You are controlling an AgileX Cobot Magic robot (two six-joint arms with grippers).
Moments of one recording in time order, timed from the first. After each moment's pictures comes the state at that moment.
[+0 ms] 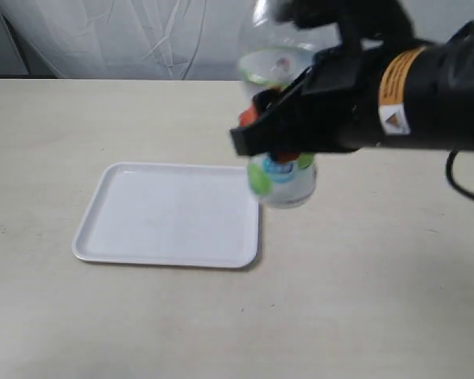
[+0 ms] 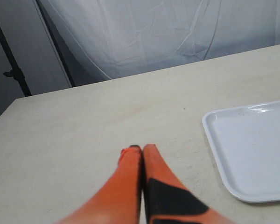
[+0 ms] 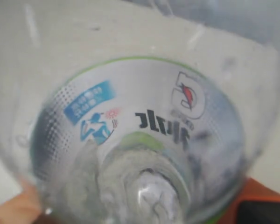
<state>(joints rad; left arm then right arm) -0.04 0.00 0.00 0.05 0.25 0.12 1.00 1.21 -0.93 -0.52 0.49 0.69</state>
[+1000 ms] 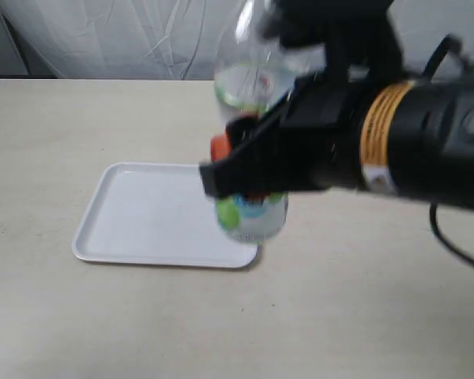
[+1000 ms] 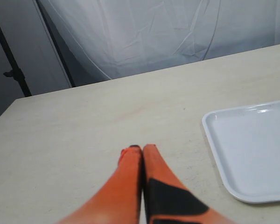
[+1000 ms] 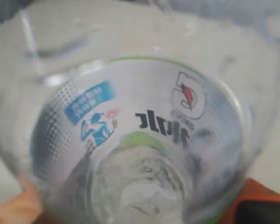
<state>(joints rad) -0.04 0.00 0.00 0.05 0.25 0.12 1.14 1.20 -0.85 -0.67 0.43 0.93</state>
